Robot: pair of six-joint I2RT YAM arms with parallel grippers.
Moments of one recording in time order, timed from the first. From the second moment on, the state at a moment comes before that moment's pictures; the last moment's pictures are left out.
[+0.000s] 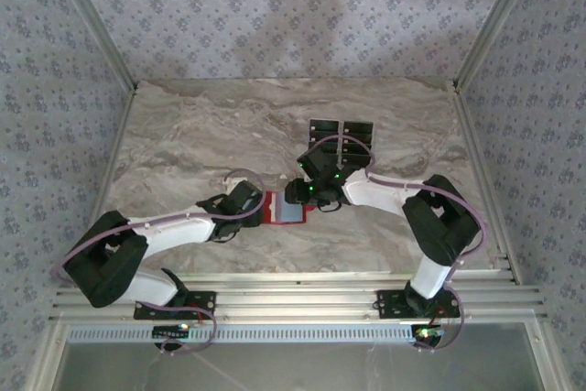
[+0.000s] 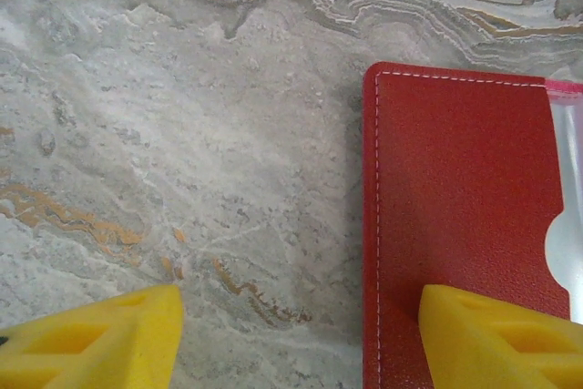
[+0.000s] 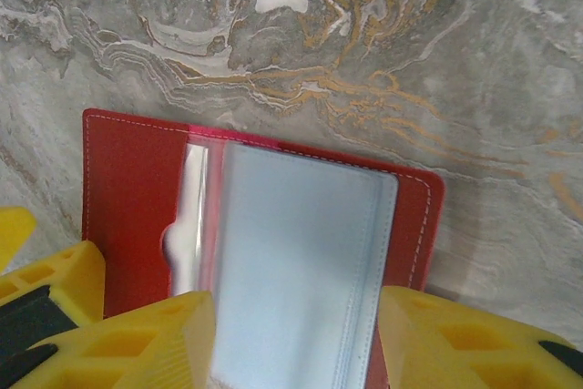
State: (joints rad) left arm -0.78 1.38 0.58 -0.25 -0.33 -0.72; right arm 0.76 1.72 1.02 -0.29 -0.16 0.71
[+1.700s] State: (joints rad) left arm -0.78 1.28 0.51 -0.20 -0.33 -0.68; right arm 0.80 1.86 1.09 -0.20 -0.22 0.76
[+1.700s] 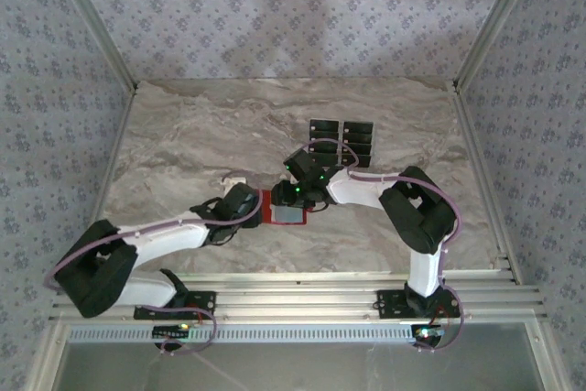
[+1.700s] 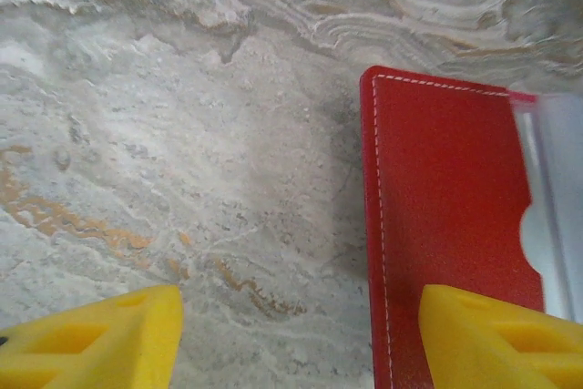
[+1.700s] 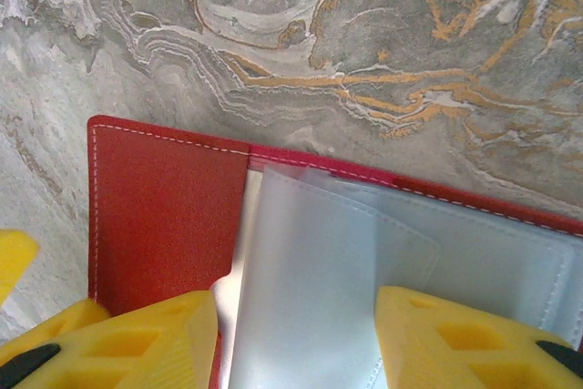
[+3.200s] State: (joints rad) left arm -0.87 1.34 0.48 0.05 -0.14 -0.51; right arm 0.80 1.87 1.10 -0.18 -0.23 0.78
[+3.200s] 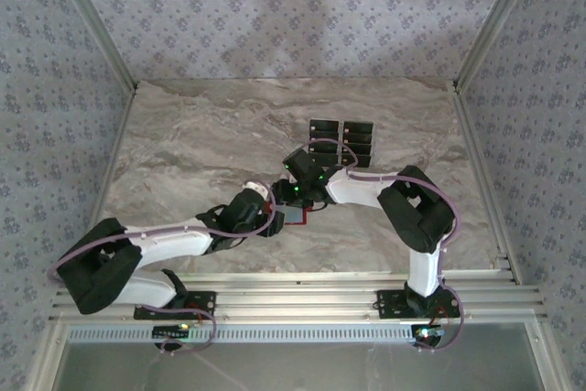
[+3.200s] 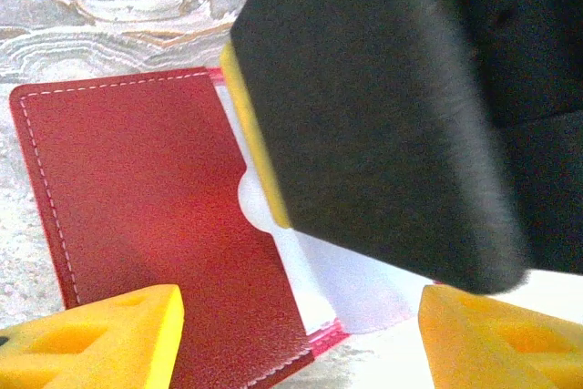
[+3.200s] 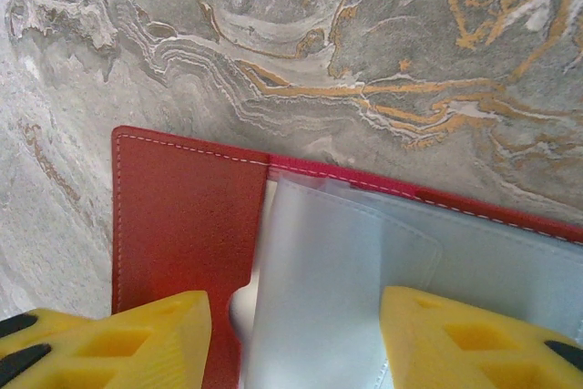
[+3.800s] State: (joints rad) left arm -0.88 1.42 0.51 0.06 -0.19 -0.51; right arm 0.78 1.82 1.09 -0.19 -0.25 0.79
